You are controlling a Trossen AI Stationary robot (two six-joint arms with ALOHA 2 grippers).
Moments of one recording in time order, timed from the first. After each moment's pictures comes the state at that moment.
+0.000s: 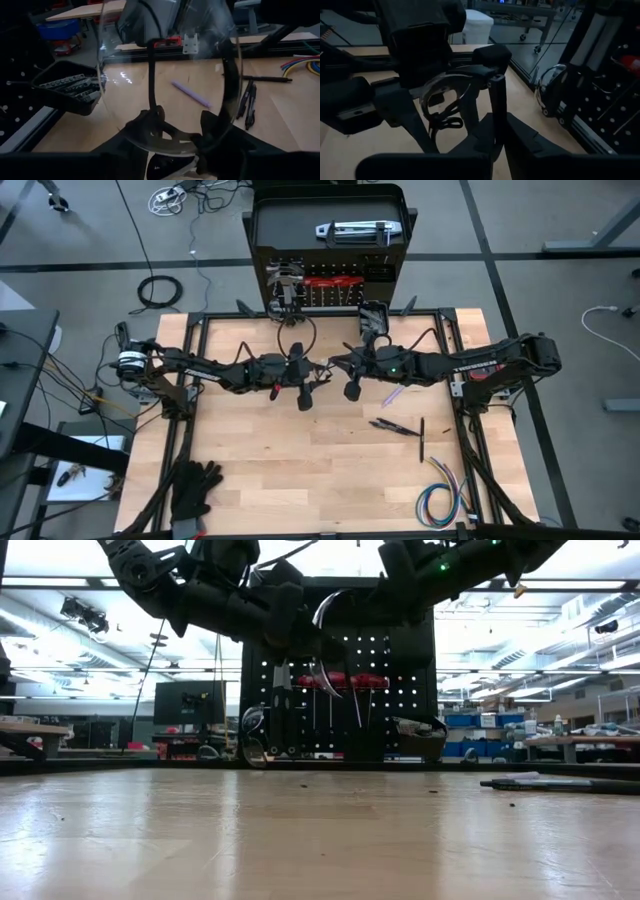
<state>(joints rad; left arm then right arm) 0.09 1.58 0.74 0.61 -0.11 0.10 -0.05 1.37 0.81 0.27 0.32 -0.01</state>
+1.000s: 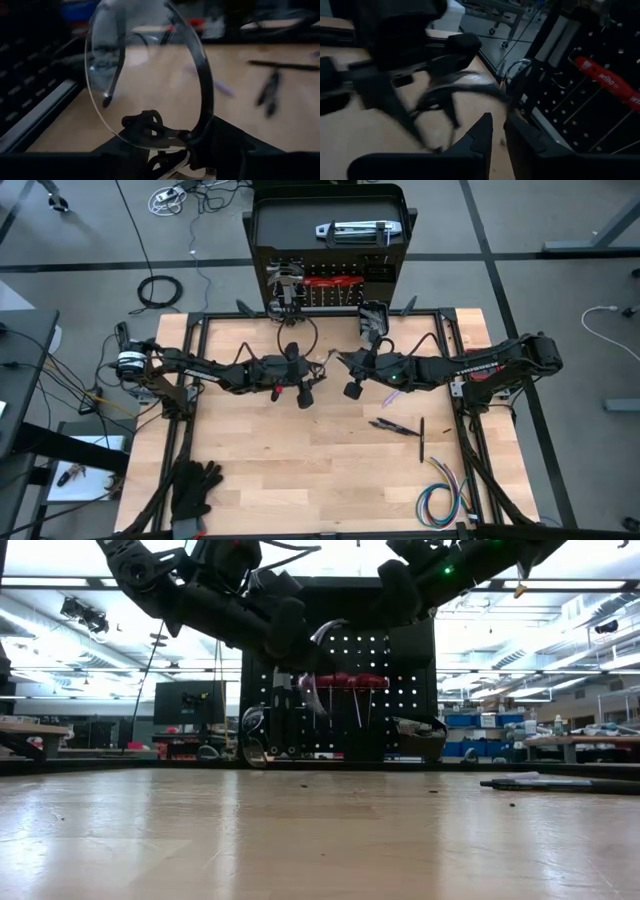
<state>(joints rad) 0.09 1.57 0.73 0.54 -0.22 0.06 0.01 1.37 0.82 0.21 0.55 -0.11</state>
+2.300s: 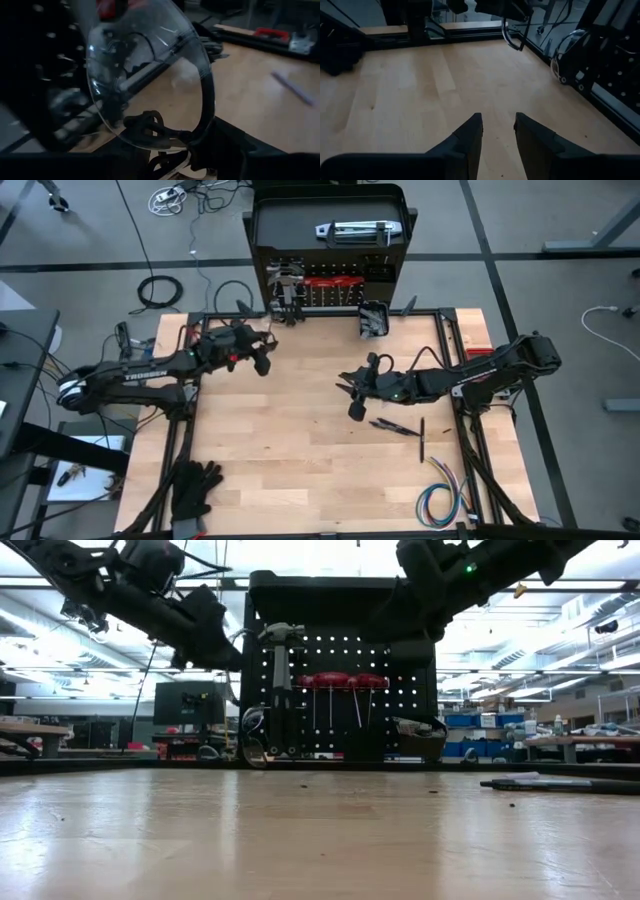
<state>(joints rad) 0.44 0.99 0.47 0.21 -0.15 -0.07 0.12 1.39 0.74 0.23 0.48 0.14</state>
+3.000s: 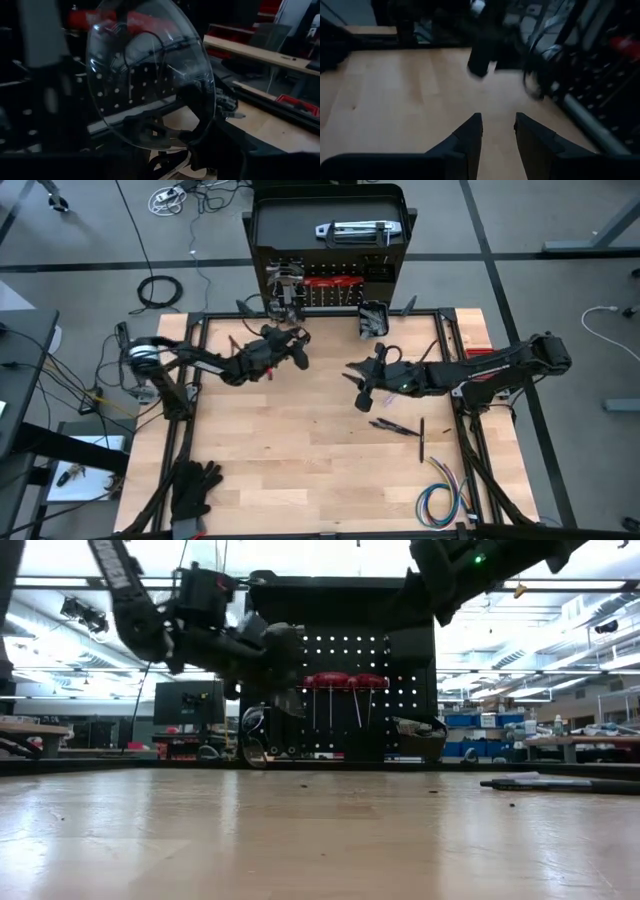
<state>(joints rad) 0.29 1.67 0.59 1.04 -0.49 -0.22 0.08 1.27 0.74 0.14 0.48 0.03</state>
